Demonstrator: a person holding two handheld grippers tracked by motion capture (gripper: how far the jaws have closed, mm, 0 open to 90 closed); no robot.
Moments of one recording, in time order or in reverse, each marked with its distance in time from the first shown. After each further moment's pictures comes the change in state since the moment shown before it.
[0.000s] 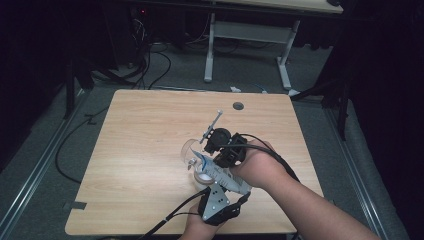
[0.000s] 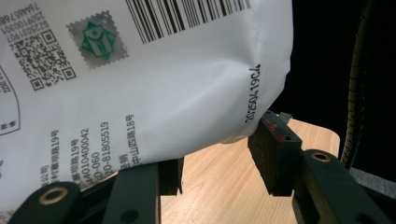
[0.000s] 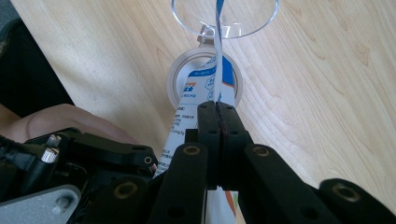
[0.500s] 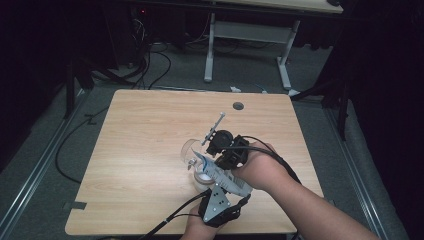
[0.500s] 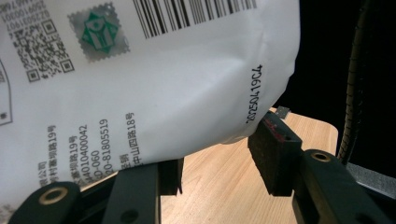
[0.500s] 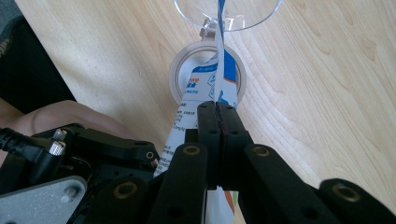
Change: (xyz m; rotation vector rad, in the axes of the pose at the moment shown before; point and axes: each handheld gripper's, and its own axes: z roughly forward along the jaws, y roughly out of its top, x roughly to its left) left arm -0.002 -0.006 0.001 0.015 -0.009 0.006; right arm 0.000 -0.006 0.002 0.003 0.010 0.005
